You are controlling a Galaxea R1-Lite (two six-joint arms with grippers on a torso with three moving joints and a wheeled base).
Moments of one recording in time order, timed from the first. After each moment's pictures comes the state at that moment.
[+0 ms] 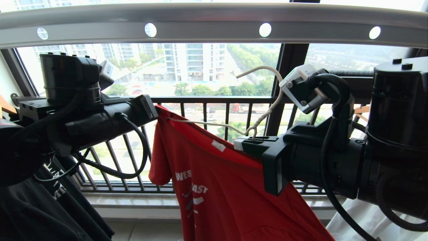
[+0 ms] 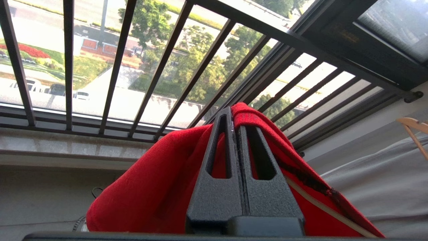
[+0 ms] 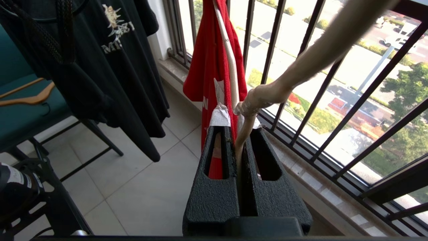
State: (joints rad) left arm -0.40 1.54 -1.03 -0.36 0.08 -0.52; right arm 0.90 1.49 -1.03 -0.24 -0.13 0.05
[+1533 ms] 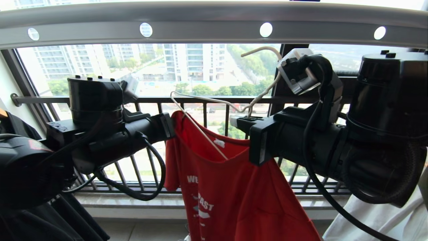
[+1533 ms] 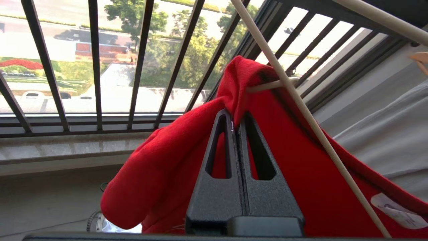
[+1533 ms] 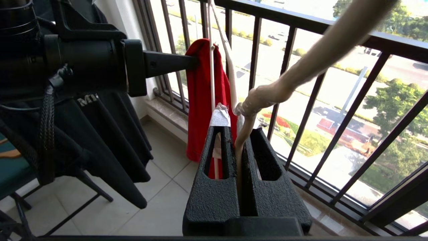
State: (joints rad) left arm -0.52 1.57 -0.93 -0.47 0.09 -0.43; right arm 0.87 1.56 -1.04 -0.45 -0.19 0.06
